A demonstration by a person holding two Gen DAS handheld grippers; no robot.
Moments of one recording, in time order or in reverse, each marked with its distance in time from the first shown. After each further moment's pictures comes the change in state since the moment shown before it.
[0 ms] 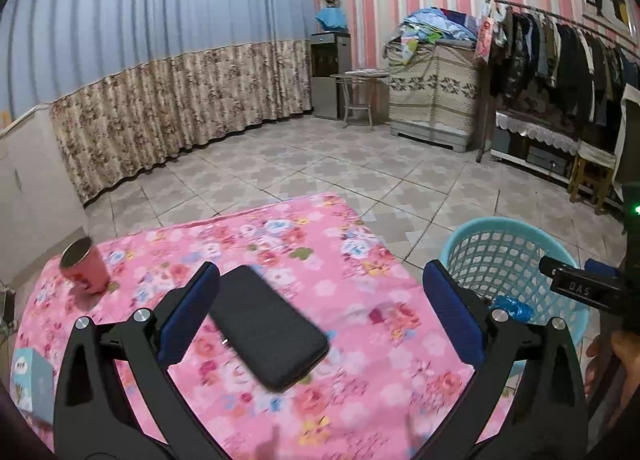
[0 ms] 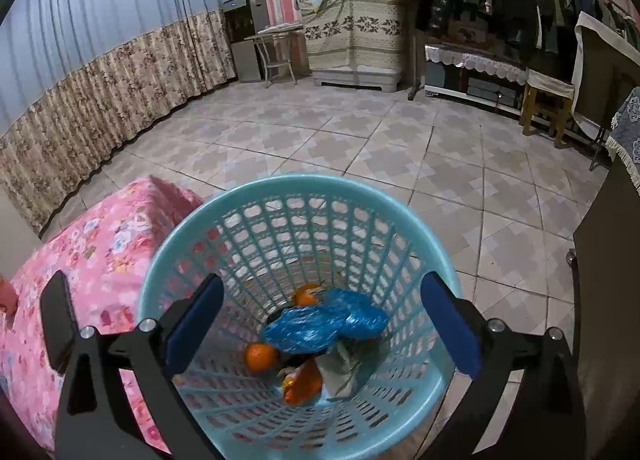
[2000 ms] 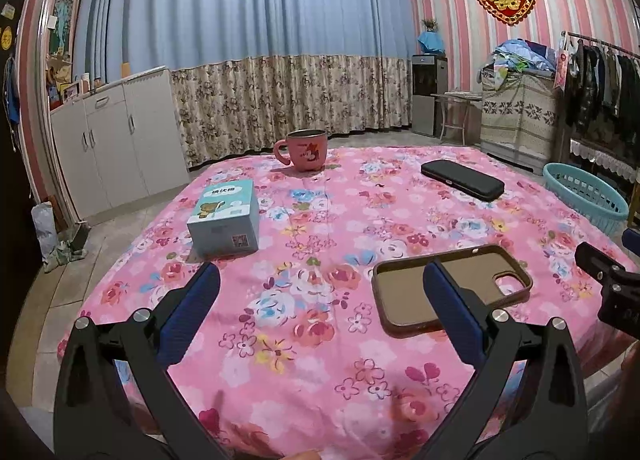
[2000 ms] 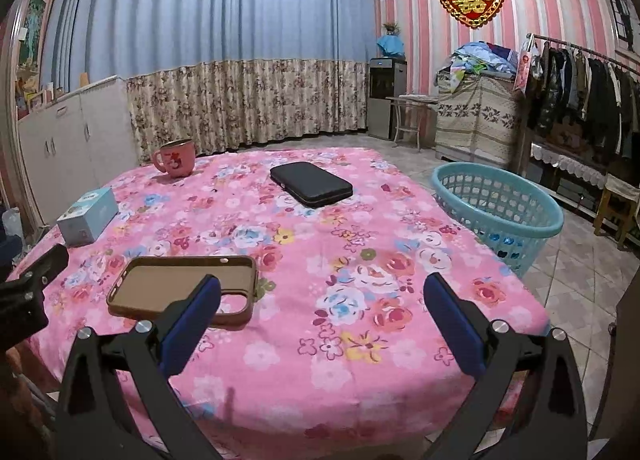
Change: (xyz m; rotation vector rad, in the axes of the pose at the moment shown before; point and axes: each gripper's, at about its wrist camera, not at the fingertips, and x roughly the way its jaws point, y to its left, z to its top) left arm -0.202 0.192 -0.219 -0.143 -0.079 0.293; right arm -0.206 0.171 -0.260 -0.363 -0.269 0.293
